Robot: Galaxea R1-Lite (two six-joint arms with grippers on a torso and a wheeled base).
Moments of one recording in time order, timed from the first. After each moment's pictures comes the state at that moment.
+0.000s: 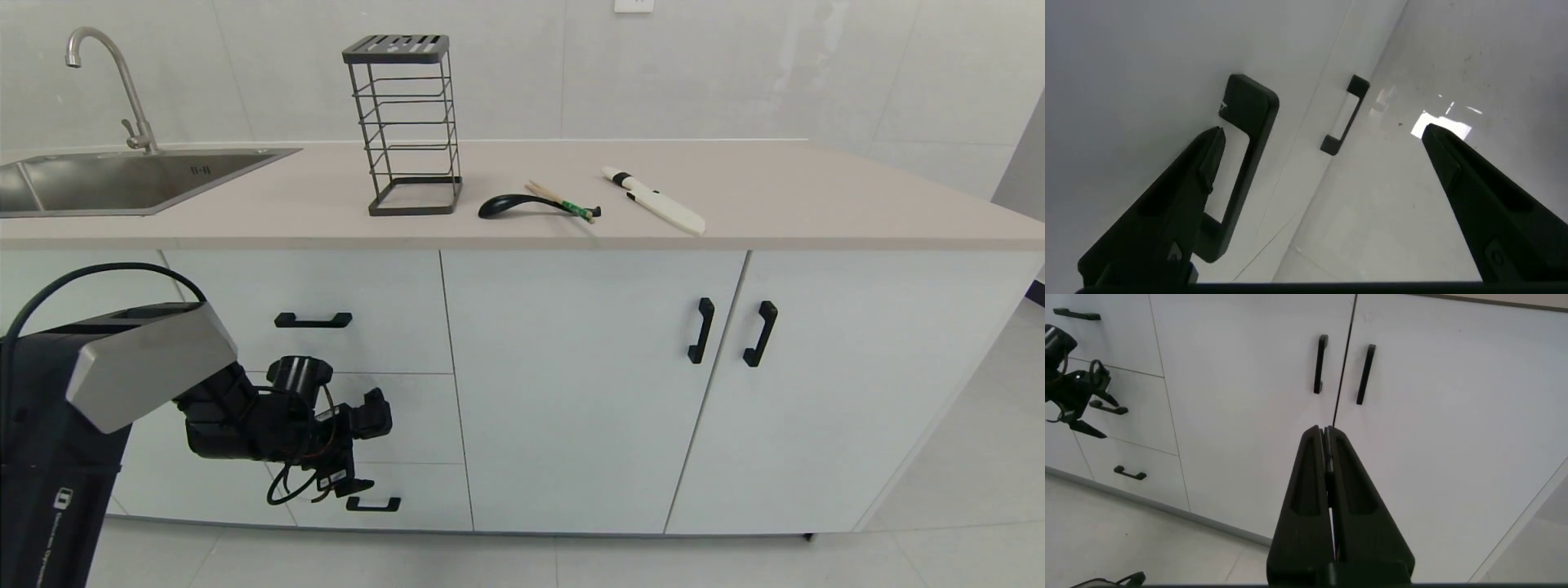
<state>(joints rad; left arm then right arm) -0.01 2.48 -1.03 -0.42 -0.27 1.20 0.00 0.00 0.00 -0.07 0.29 -0.08</state>
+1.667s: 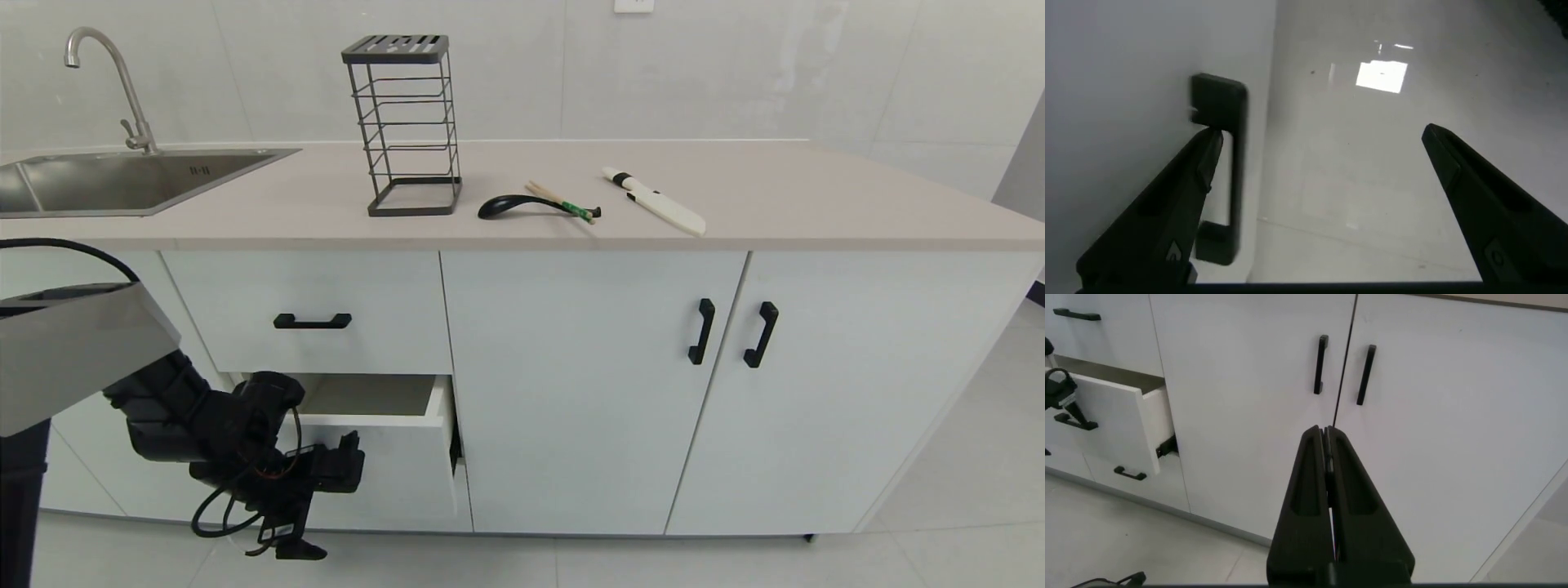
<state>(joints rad) 0.01 2.28 -0.86 -0.08 -0.28 1.46 0.00 0.00 0.00 -0.07 0.29 -0.08</state>
